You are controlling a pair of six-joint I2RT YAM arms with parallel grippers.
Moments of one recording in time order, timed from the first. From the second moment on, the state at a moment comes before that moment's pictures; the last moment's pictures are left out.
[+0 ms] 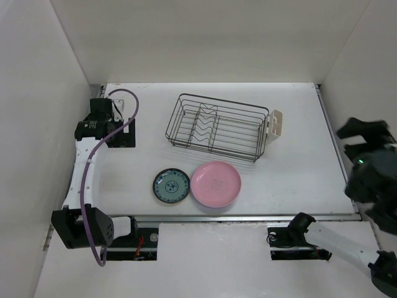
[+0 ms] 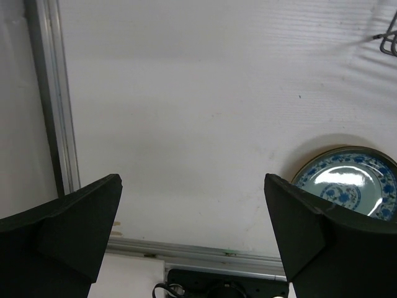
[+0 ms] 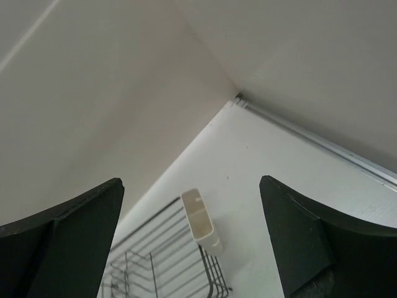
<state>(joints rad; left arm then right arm) 0.06 1.26 1.28 -1.00 -0.06 0.07 0.74 0.71 1.42 -0.84 1.27 0.68</state>
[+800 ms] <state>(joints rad) 0.06 1.24 1.26 -0.96 -0.10 0.03 0.74 0.63 1.33 -0.83 1.43 0.61</state>
